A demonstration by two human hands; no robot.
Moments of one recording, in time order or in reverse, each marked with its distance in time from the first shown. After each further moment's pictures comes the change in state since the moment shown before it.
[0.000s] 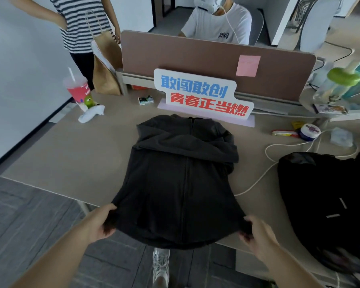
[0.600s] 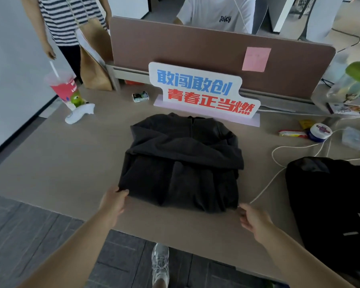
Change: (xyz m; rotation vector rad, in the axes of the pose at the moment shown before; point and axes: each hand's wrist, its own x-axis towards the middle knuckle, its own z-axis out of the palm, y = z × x) left_hand 0.053 0.056 0.064 0.217 0.156 0.324; right_hand 0.057 -0.047 0.049 -0.346 0.071 -0.132
